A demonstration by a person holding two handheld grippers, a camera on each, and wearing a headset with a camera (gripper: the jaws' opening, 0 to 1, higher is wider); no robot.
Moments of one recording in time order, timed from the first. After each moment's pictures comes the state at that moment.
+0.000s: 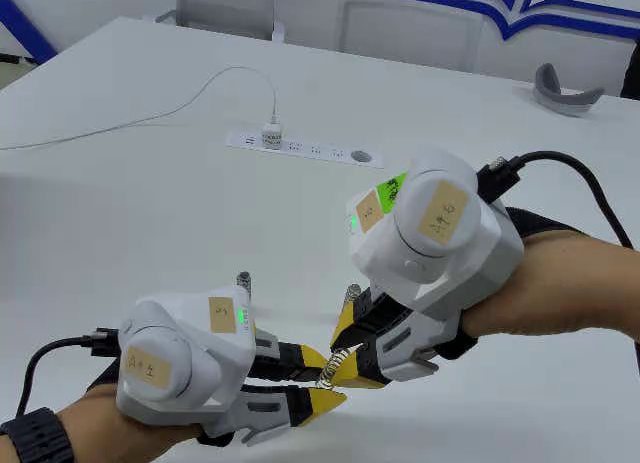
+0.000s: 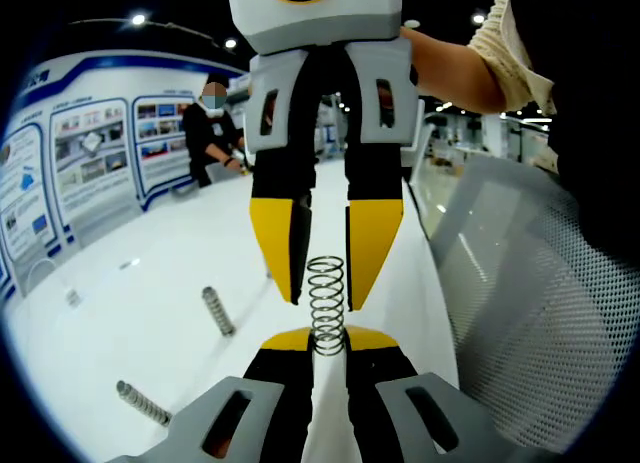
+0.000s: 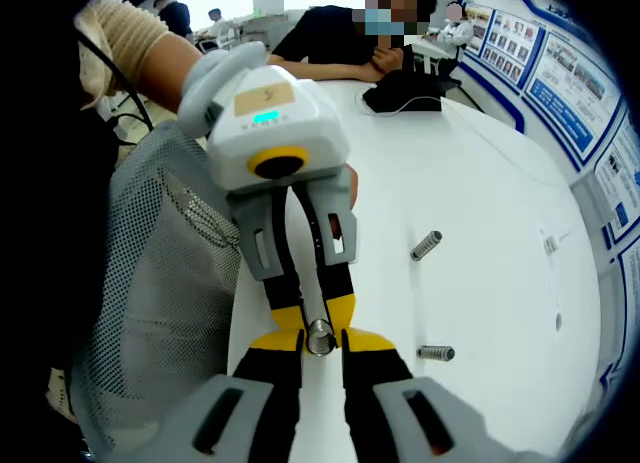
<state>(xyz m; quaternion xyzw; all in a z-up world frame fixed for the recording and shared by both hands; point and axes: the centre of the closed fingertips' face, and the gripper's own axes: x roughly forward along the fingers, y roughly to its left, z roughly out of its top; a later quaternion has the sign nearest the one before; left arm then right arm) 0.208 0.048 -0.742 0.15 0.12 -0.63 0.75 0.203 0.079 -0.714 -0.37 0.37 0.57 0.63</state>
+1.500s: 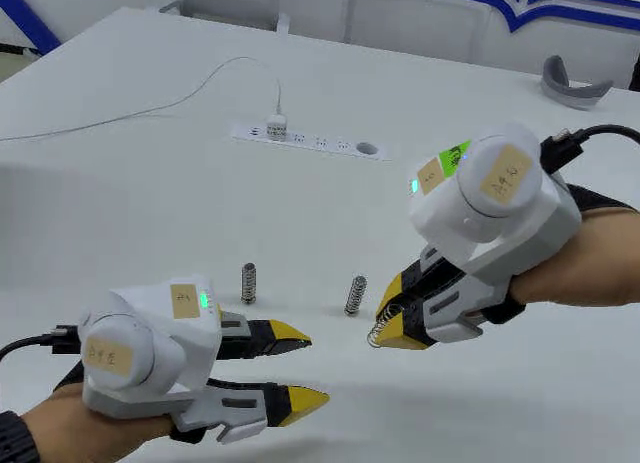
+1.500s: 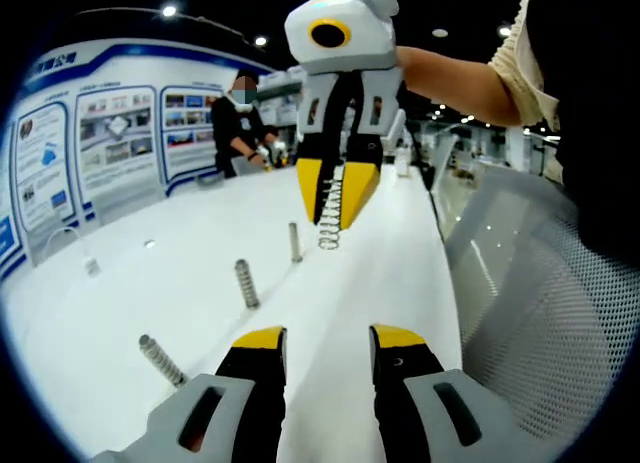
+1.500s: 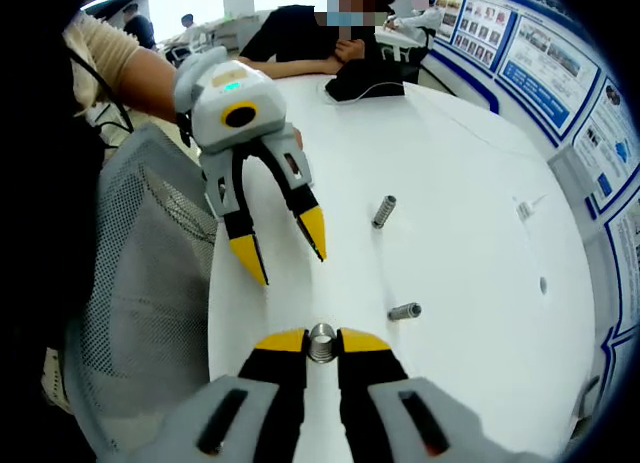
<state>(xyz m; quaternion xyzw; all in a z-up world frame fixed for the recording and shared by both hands) 0.220 0.082 -0.746 0.12 0.14 -0.59 0.78 0.230 0.034 -0.706 -0.36 0.38 0.53 0.67</state>
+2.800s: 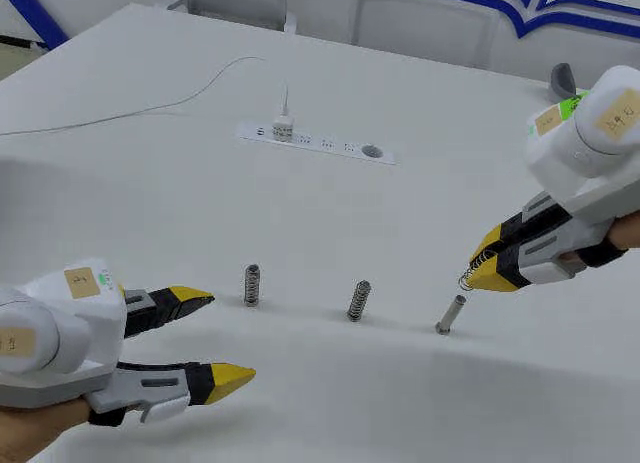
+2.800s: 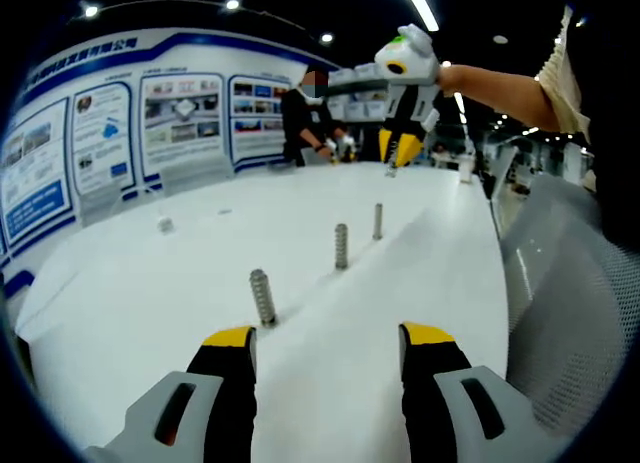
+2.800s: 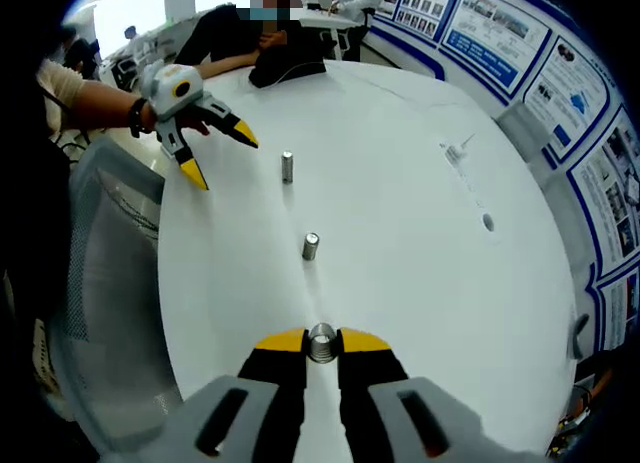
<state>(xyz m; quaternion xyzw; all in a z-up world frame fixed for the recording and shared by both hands) 0.262 0.155 -0.753 0.10 0.16 -0.48 0.86 0.286 -0.051 -0.686 -0.35 0.42 0.43 0.72</state>
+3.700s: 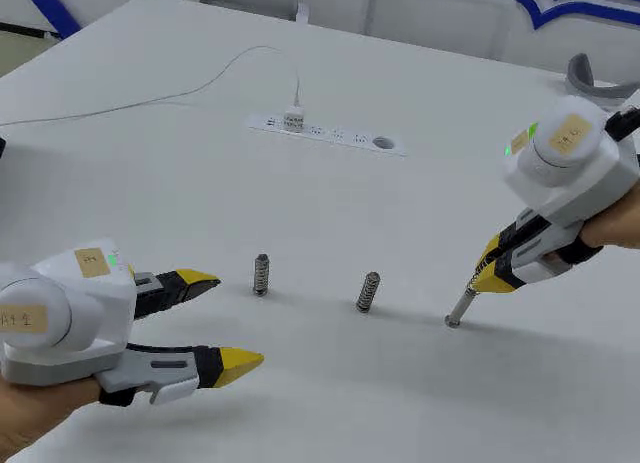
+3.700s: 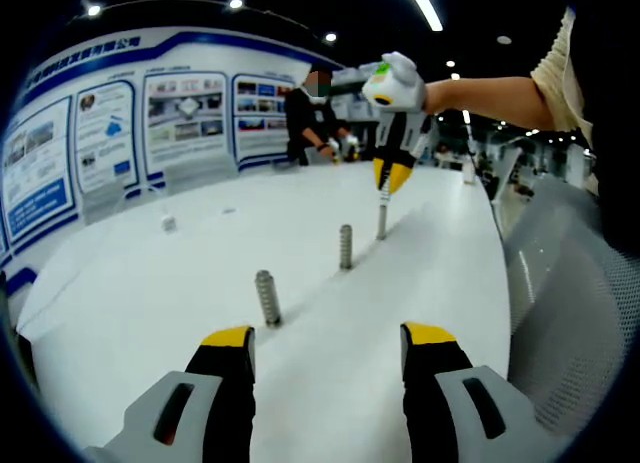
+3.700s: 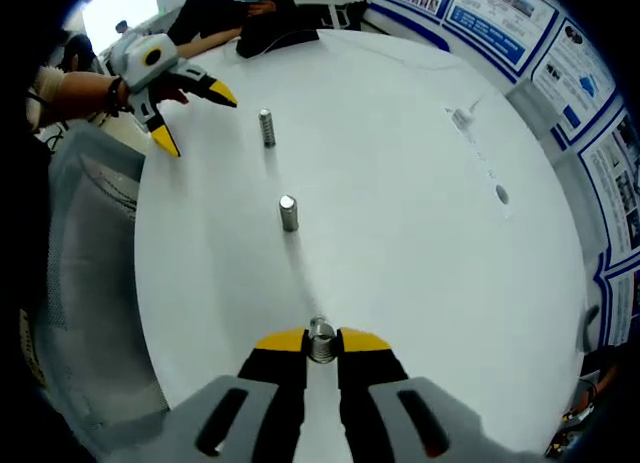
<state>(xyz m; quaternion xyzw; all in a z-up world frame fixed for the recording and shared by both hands) 0.265 0.157 -0.750 0.09 0.16 -0.47 0.86 0.303 -0.069 -0.728 -0.35 0.46 0.42 0.69</state>
